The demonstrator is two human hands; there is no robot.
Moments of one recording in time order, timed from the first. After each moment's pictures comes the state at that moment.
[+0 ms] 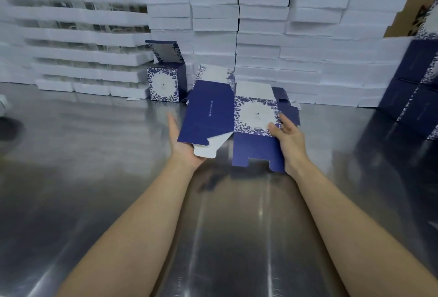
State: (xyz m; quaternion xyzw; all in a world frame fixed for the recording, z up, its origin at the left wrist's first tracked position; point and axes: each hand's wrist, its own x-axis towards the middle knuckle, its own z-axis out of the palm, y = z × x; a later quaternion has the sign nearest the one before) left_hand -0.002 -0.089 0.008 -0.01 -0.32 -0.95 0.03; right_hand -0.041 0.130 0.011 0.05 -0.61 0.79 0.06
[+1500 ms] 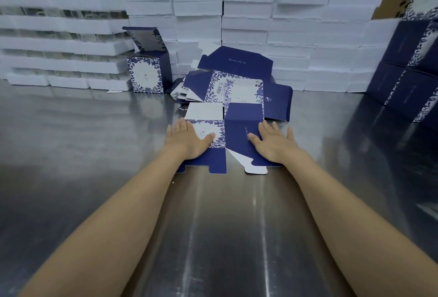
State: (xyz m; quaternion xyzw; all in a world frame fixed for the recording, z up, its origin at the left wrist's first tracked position) left_hand -0.031 -0.086 -0.005 0.09 -0.99 -0.08 -0.02; right_hand -0.060 0.146 -0.006 0.09 -0.99 0.08 -0.04
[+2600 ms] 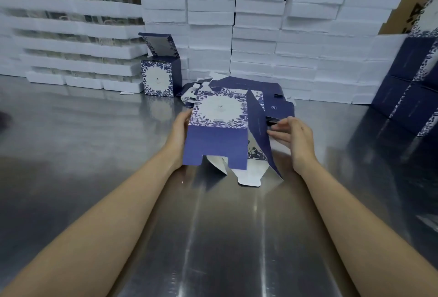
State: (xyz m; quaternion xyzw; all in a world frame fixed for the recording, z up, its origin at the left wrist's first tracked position) left_hand 0.015 -0.090 0.026 0.06 -0.56 -0.82 0.06; right_hand -0.047 0.159 0.006 0.05 -0.68 0.72 0.13
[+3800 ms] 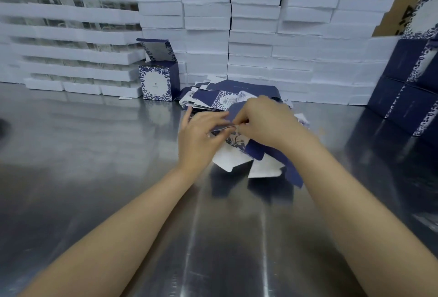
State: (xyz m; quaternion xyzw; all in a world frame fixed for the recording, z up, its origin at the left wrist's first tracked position) left_hand 0.024 -0.054 0.023 -0.14 -0.80 -0.36 0.46; right_hand 0.036 0.094 0.120 0.24 -0.96 0.06 0.14
